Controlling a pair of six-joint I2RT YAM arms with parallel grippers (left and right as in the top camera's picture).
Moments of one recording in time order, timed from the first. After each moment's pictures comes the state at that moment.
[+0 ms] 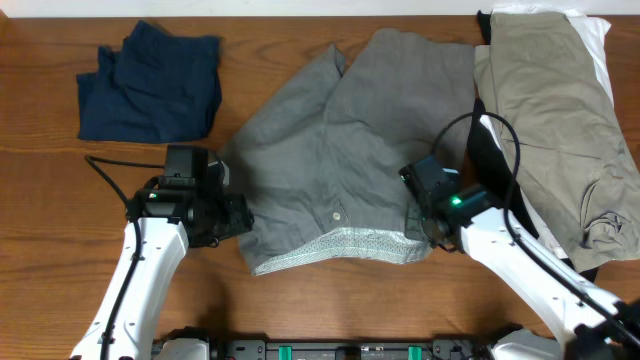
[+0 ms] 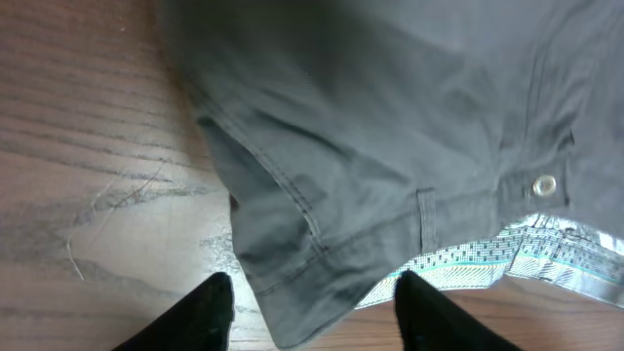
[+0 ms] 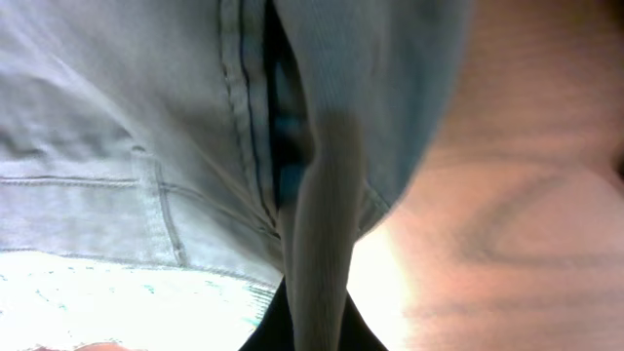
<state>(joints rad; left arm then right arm) -0.05 1.27 0.82 -0.90 0.27 -0.31 0.49 1.40 0.84 -0.85 0.15 0.67</state>
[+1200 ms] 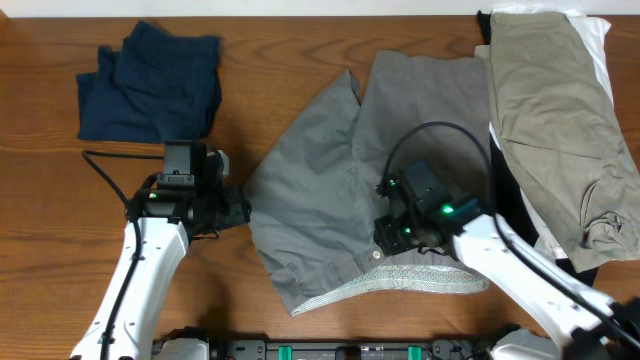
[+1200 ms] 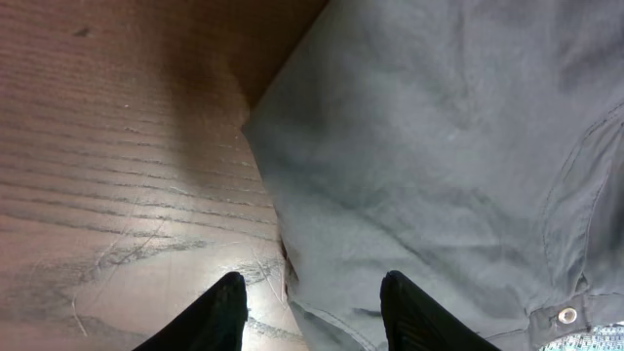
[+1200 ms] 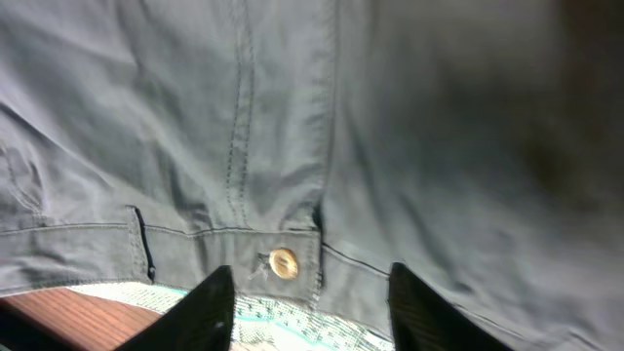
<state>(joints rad) -0.05 1.27 0.82 -0.80 0.26 -0.30 0.57 1.41 0.81 -0.70 -0.20 0.27</state>
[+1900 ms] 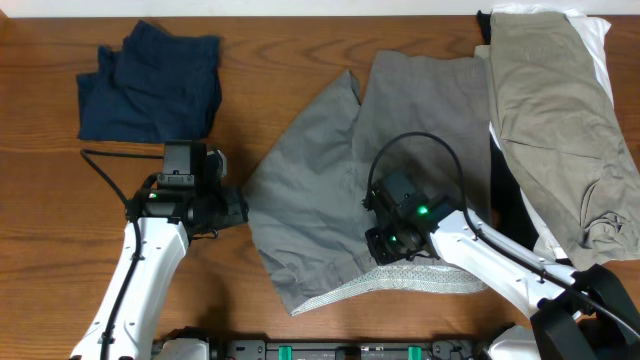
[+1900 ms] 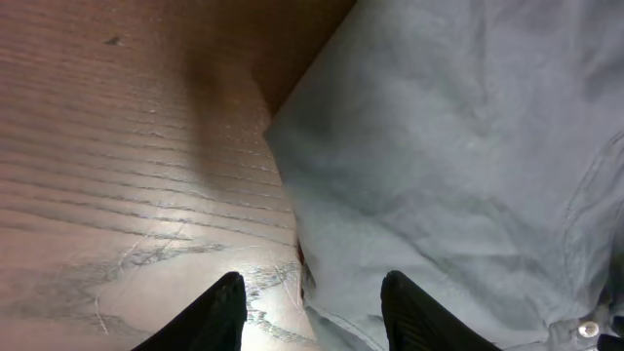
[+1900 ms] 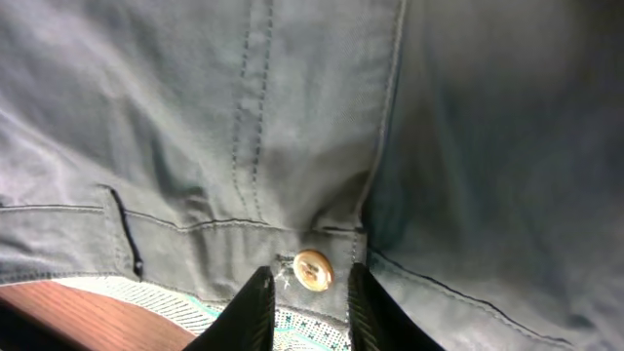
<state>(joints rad) -0.05 1.27 0.82 -0.80 0.22 -0.29 0.63 1.53 0.80 -0.67 -0.23 0.31</state>
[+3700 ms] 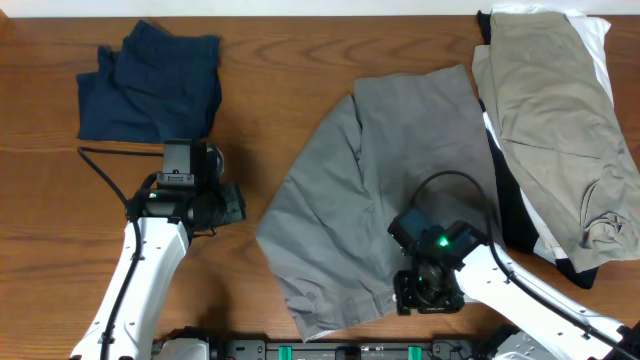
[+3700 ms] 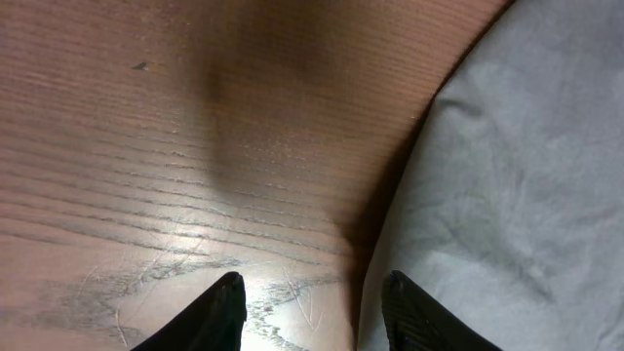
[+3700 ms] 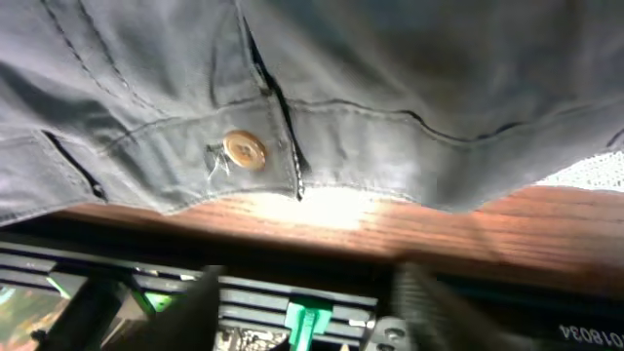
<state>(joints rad) -0.05 1.27 0.82 -0.78 0.18 -0.30 0.70 1.30 0.68 -1.07 -0.26 0.64</state>
